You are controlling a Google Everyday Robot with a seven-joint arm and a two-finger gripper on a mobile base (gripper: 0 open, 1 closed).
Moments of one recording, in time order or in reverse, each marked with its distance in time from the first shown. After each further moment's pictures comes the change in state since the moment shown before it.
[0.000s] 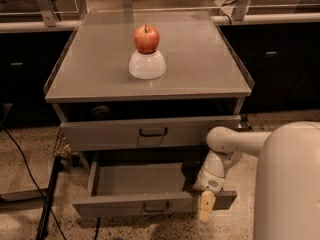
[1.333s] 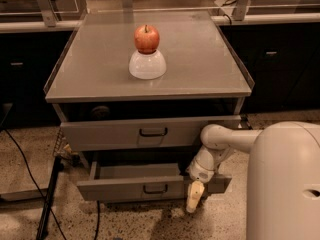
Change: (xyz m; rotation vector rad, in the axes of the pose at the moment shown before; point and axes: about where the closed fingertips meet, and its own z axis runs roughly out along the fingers) arm -0.033 -0.075 -0.002 0.201 -0.063 -0.066
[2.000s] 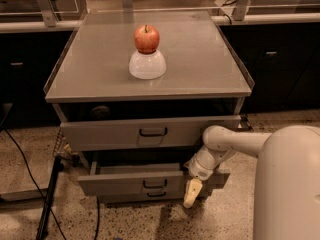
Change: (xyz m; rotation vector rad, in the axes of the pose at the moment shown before) arm -0.011 -0.024 -0.002 0.109 -0.067 -0.033
